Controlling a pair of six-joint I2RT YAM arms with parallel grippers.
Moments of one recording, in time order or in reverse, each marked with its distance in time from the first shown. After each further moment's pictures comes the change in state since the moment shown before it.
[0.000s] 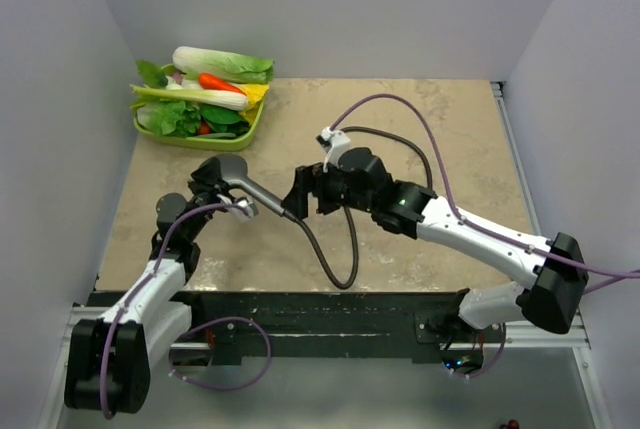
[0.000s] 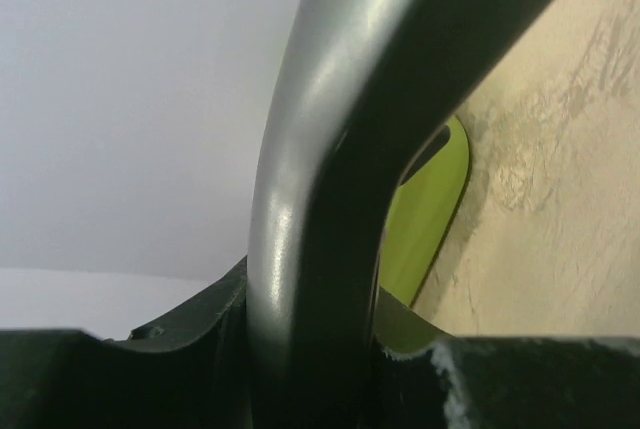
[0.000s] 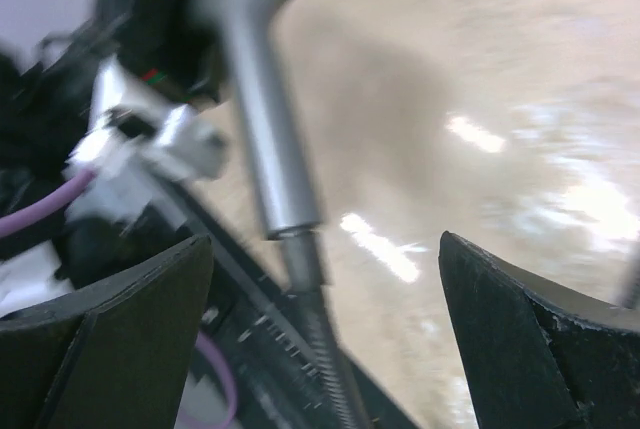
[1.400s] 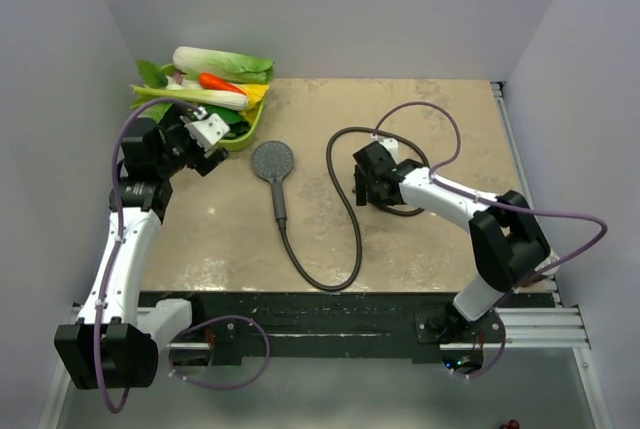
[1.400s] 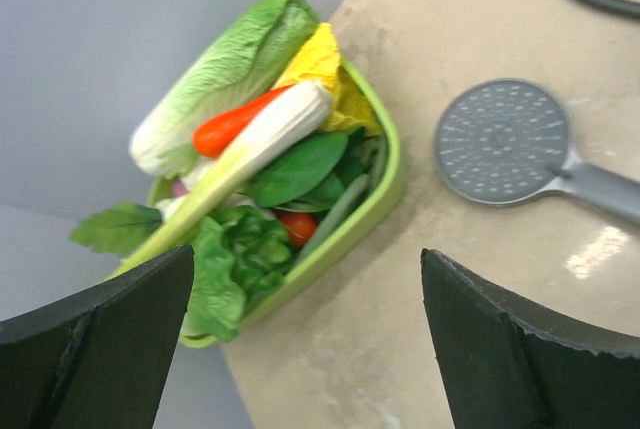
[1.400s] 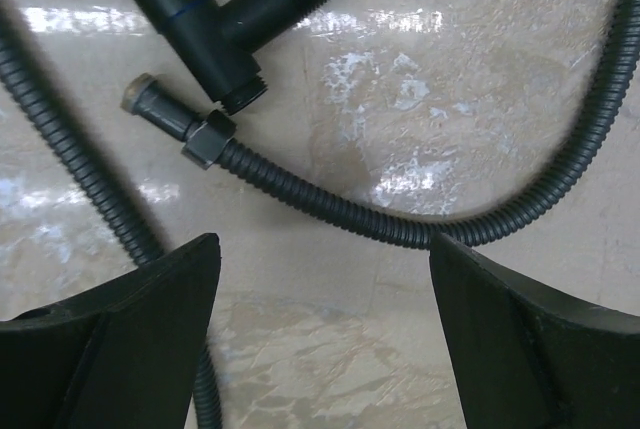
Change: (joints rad) left arm 0.107 0.164 0.739 -0.830 0.047 -0.533; right arm -0.347 0.273 -0.025 -0.377 0.502 -0.055
